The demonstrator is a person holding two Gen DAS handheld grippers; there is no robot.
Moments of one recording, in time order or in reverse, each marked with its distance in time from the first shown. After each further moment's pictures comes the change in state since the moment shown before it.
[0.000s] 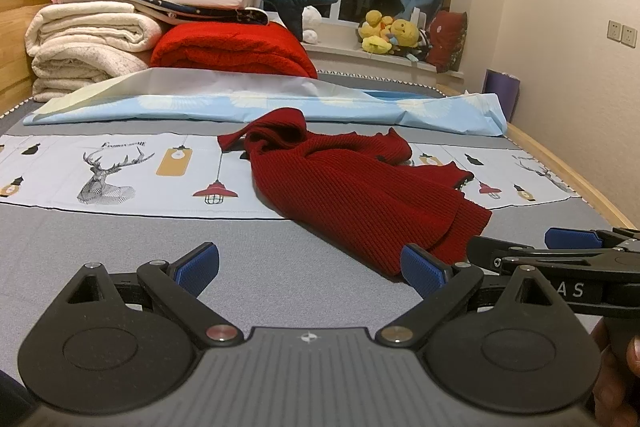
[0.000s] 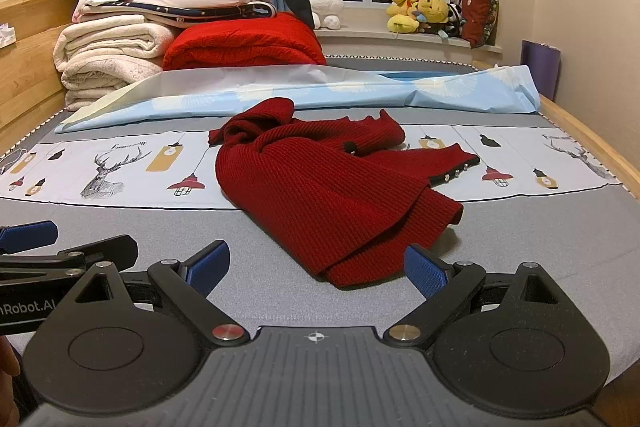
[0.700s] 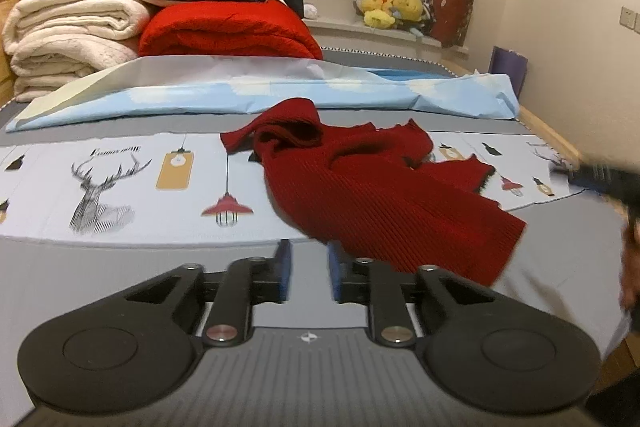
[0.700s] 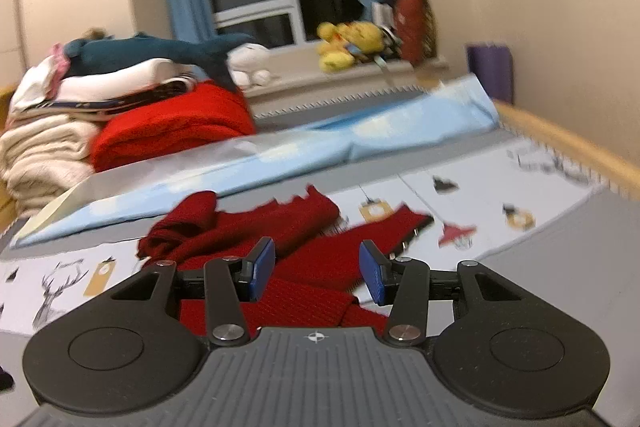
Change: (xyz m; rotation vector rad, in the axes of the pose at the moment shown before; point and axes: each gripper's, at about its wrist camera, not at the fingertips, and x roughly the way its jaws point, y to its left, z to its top) left arm 0.082 0.053 0.070 0.036 0.118 -0.017; right arm 0.079 -0.129 0.073 0.244 -0.128 -0.070
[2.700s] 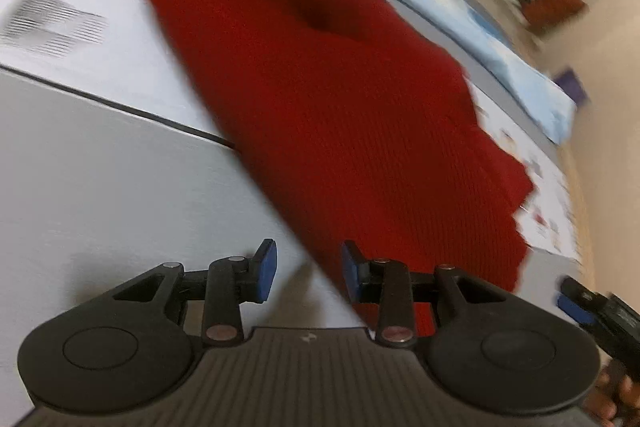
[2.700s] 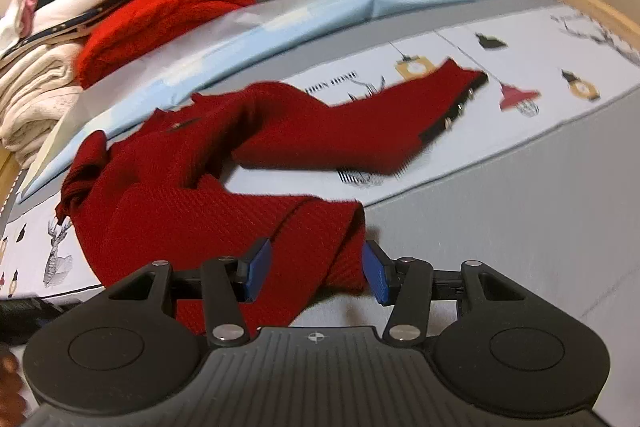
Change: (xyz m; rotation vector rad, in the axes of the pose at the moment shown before) left arm 0.190 0.101 -0.016 -0.480 0.431 -0.163; right arm 0.102 0.037 -0.029 0.093 0.404 0.034
